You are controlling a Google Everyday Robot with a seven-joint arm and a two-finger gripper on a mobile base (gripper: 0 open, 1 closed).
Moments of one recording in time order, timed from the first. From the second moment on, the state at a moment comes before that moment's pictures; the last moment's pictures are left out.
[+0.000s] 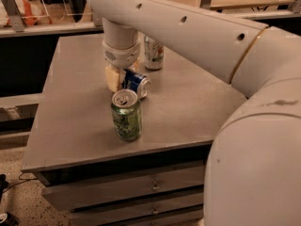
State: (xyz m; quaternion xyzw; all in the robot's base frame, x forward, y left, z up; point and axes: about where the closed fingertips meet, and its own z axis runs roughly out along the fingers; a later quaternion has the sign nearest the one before) arm 0.620 0.059 0.844 -0.44 0.89 0.00 0.10
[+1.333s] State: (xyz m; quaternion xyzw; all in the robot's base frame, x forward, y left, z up) arm 0.602 0.074 0.947 -0.53 0.75 0.21 0.34
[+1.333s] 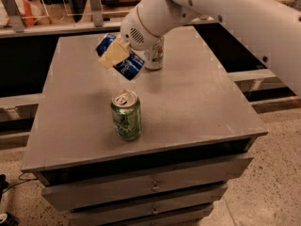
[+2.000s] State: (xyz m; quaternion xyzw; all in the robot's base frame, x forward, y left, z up) arm 0.619 0.006 0.965 -0.46 0.68 0.27 0.50
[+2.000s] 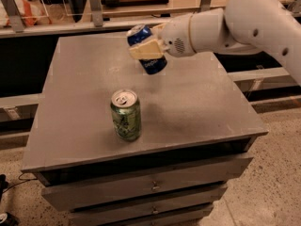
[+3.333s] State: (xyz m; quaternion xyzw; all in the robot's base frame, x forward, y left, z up) arm 0.632 -0.079 0.932 -0.35 0.67 0.33 0.57
